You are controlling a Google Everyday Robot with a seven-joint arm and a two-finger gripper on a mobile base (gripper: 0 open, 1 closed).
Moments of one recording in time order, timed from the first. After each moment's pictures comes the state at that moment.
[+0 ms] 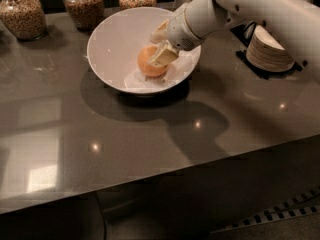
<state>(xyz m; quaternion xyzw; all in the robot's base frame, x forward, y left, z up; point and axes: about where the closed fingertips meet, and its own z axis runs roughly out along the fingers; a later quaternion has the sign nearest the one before) 0.659 -0.004 0.919 -0.66 0.63 0.08 0.40</state>
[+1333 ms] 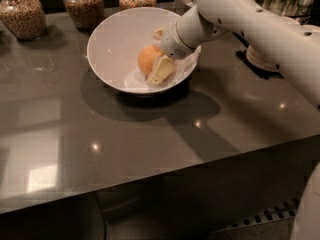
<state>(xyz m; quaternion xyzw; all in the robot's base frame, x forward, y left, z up) 0.686 0.006 0.872 -0.66 0.64 0.09 0.38</state>
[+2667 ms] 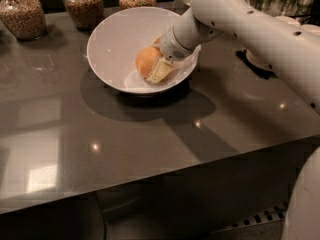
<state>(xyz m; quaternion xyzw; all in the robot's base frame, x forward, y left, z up) 0.691 0.005 0.862 -0.68 0.64 0.07 0.36</state>
